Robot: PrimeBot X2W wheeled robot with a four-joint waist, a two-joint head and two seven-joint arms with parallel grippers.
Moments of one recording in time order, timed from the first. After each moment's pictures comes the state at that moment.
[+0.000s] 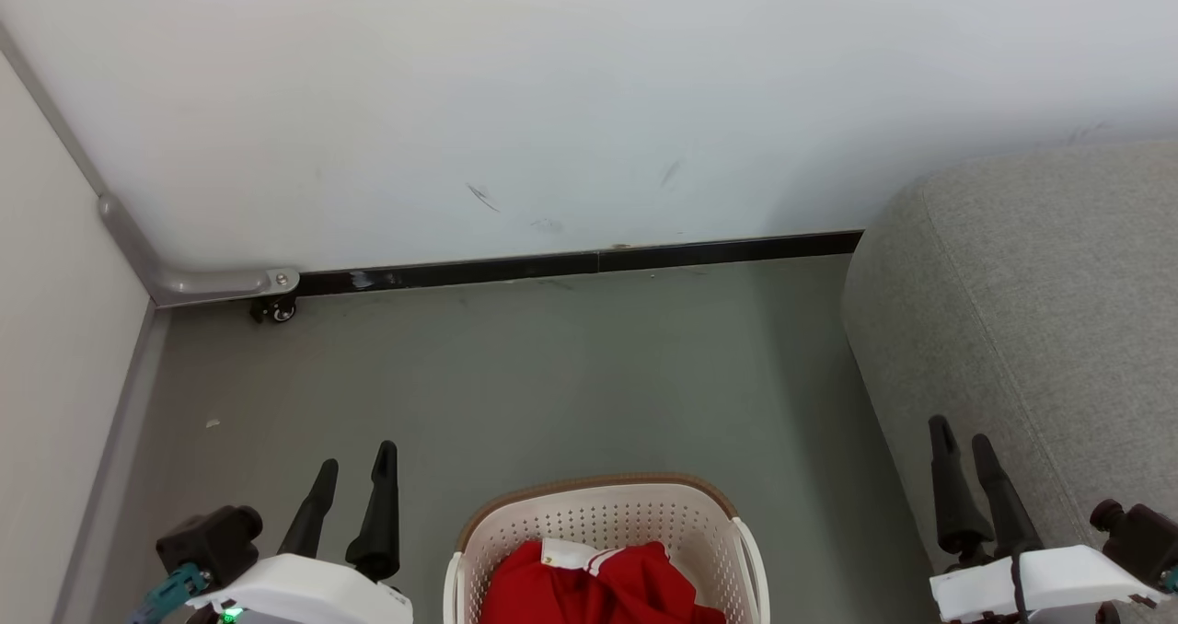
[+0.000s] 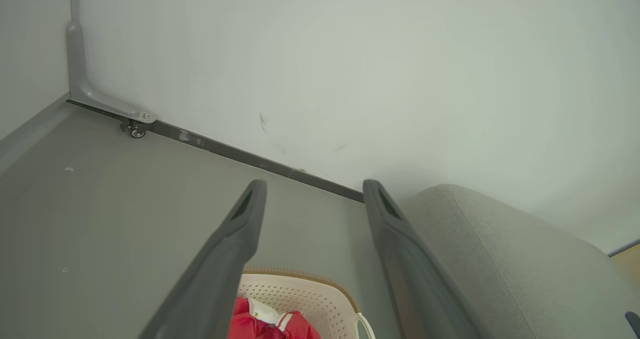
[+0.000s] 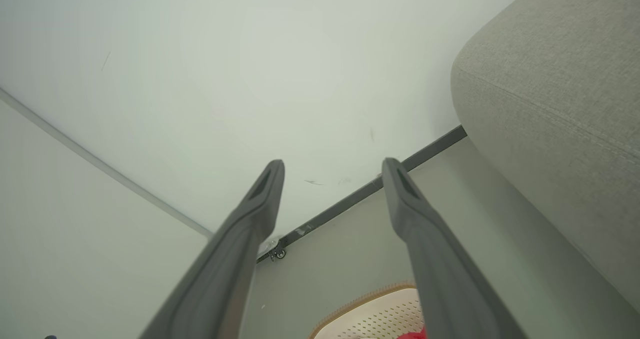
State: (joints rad) left arm -0.02 0.11 -0.19 0.20 -0.69 0.04 -0.10; right arm 0.02 -0.04 -0.03 0.29 0.72 0.13 -0.11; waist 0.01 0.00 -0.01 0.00
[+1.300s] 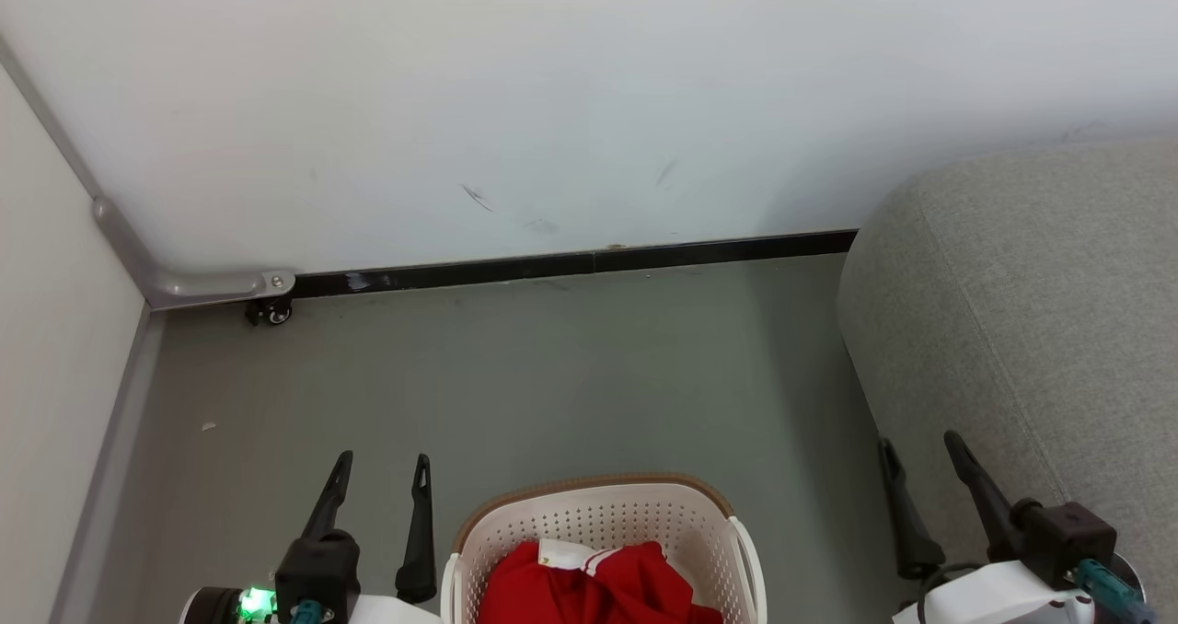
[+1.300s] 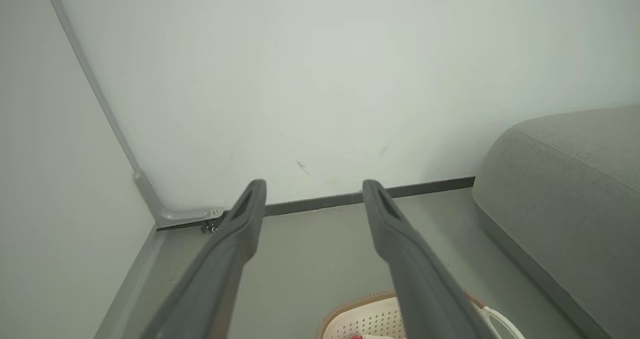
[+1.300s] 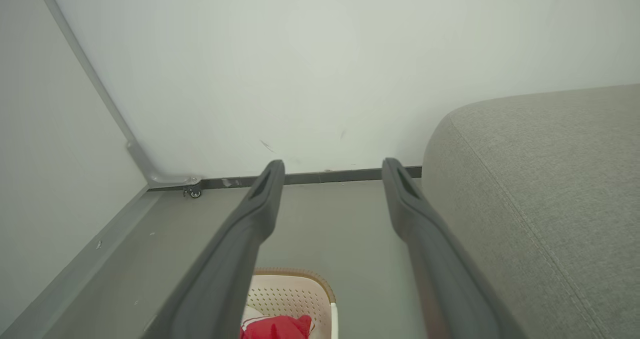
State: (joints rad) left arm -0.02 0.12 -0.29 0.24 -0.16 0.23 -0.24; right arm 0.02 -0.04 -0.02 0.32 0.16 0.13 -0.18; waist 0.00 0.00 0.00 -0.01
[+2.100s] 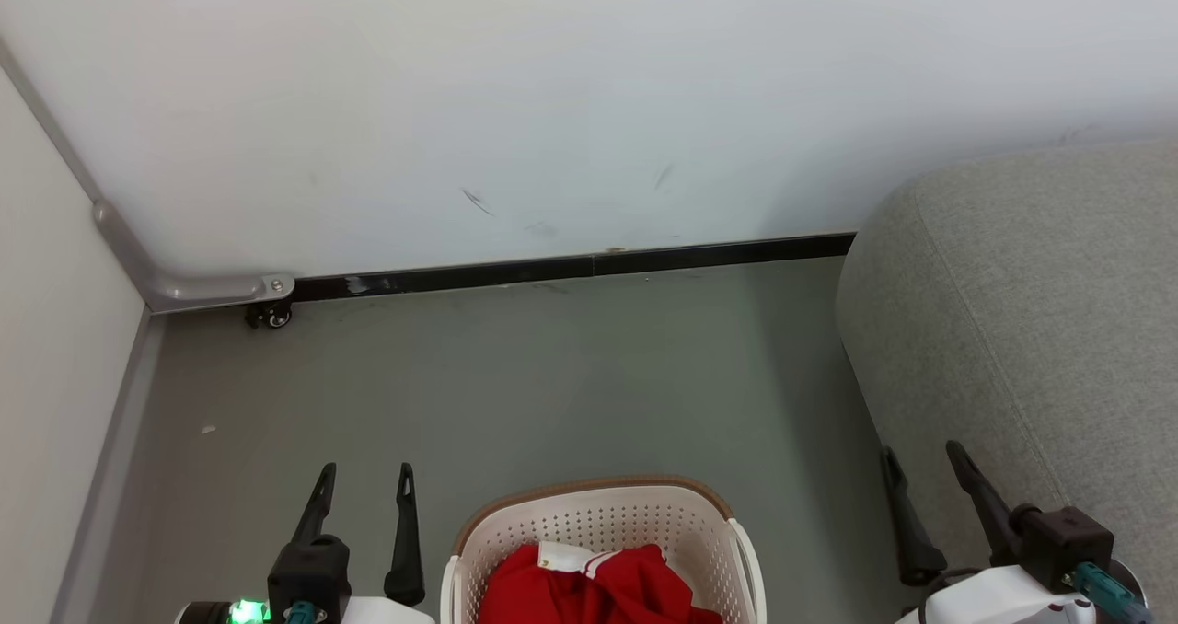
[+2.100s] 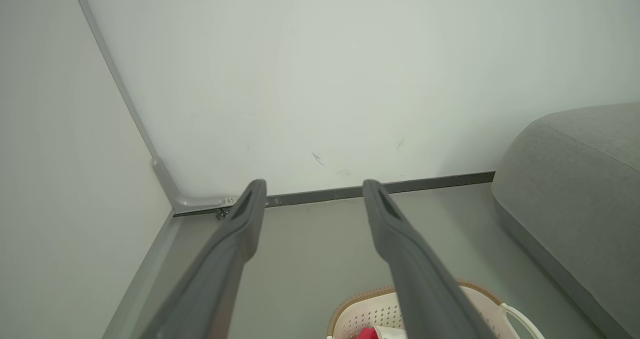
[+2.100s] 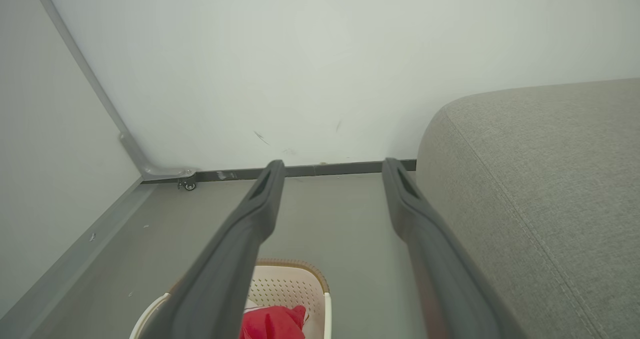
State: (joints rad) left arm -0.02 0.11 -0.26 0.29 -0.14 0.26 -0.25; right arm 0.02 -0.04 -0.03 0.35 0.12 0.13 -0.18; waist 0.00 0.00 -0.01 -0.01
